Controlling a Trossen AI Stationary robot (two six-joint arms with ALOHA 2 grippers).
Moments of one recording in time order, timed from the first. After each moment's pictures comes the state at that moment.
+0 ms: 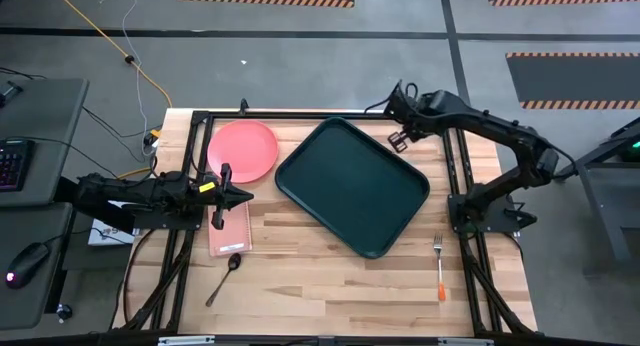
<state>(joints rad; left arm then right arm) -0.09 0.04 0.01 0.02 -0.10 -0.09 -0.51 1.45 1.37 -1.29 0.39 0.37</state>
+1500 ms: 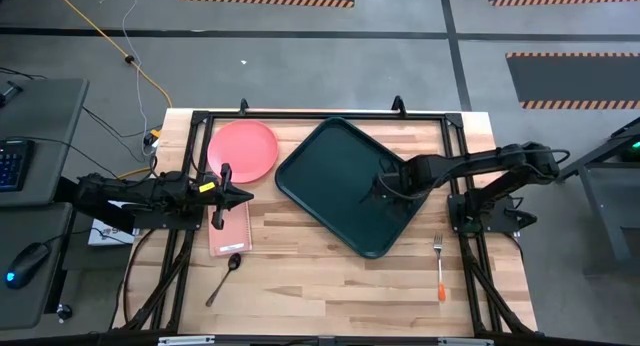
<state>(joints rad) -0.09 0.04 0.01 0.02 -0.10 -0.09 0.05 1.45 1.13 -1.28 0.15 0.75</state>
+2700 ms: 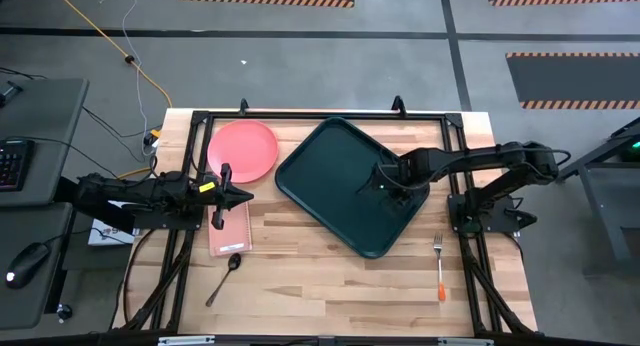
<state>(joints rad) -0.09 0.04 0.01 0.02 -0.10 -0.09 -0.03 1.45 1.13 -1.24 0.11 0.70</state>
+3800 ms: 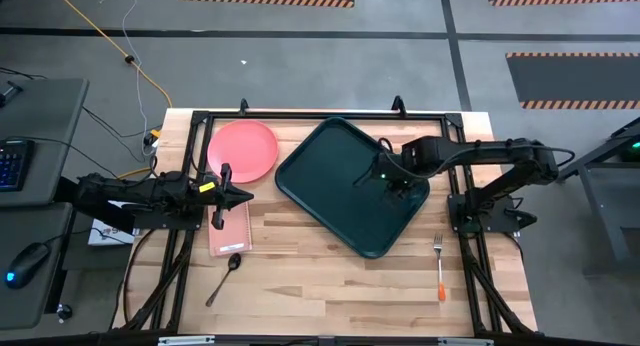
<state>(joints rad) -0.09 0.04 0.01 0.02 -0.10 -0.09 -0.03 1.45 1.34 -1.35 0.14 0.56</state>
